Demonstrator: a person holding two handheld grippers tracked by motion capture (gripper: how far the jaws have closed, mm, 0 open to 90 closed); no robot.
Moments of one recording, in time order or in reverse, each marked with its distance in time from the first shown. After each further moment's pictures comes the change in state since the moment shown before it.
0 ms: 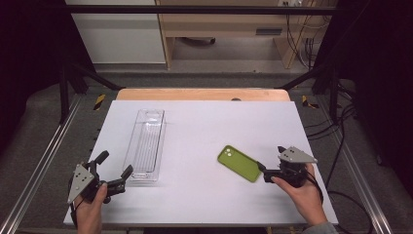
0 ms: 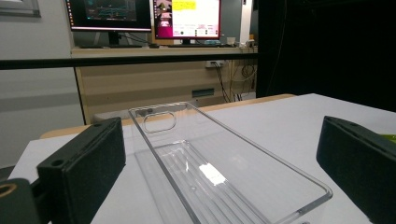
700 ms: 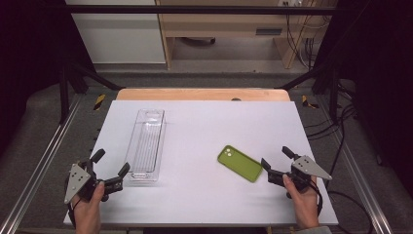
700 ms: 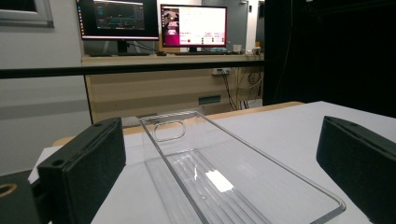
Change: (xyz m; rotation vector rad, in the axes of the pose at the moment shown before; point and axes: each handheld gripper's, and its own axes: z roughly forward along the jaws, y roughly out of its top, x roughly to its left) left arm 0.005 0.004 -0.002 -0.034 0.026 0.000; right arm -0.004 -0.037 -0.001 -0.326 0.001 0.177
